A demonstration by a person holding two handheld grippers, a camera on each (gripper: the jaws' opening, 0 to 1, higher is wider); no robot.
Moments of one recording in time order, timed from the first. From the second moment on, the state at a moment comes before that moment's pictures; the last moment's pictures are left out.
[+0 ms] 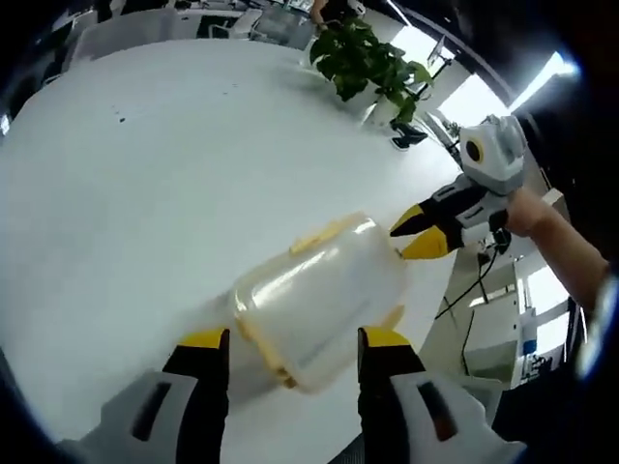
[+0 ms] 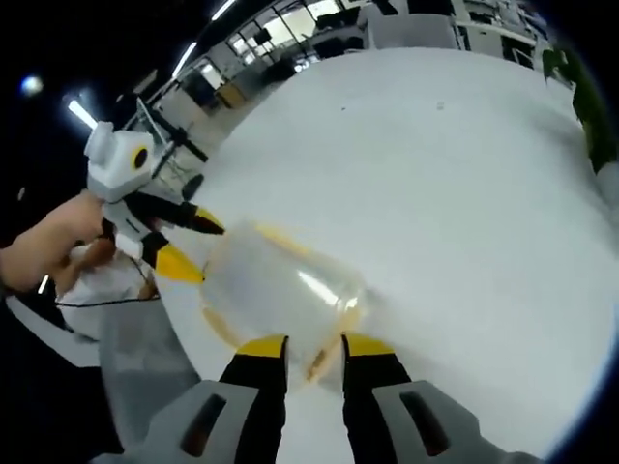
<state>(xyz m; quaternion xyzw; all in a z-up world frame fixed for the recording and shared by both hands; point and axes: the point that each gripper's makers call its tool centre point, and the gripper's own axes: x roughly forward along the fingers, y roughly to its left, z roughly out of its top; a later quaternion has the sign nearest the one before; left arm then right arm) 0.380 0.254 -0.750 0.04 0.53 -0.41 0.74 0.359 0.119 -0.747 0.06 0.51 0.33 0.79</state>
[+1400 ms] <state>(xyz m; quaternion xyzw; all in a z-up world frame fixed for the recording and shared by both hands) 0.364 0.210 -0.745 0.34 0.41 -0.57 0.63 0.359 0.176 -0.748 -0.25 0.43 0.51 0.70</state>
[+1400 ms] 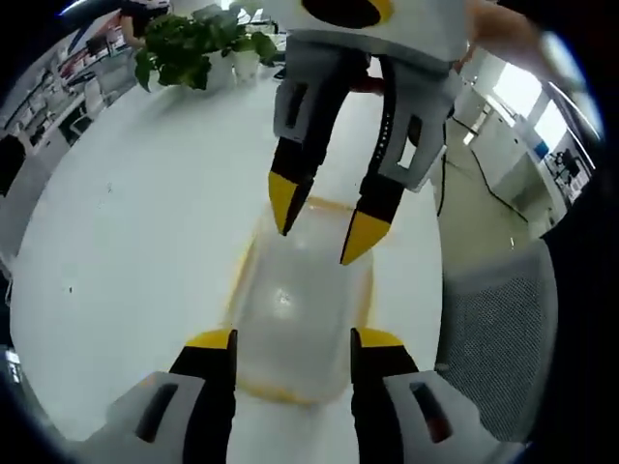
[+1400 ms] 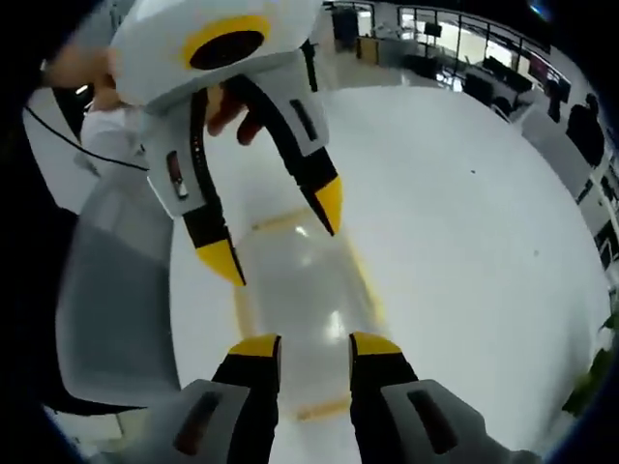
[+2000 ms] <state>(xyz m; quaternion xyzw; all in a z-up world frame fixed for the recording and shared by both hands) 0.354 0.204 -0.757 0.37 0.41 -0.58 0.60 0.378 0.186 -0.754 -0.26 0.42 0.51 0.71</state>
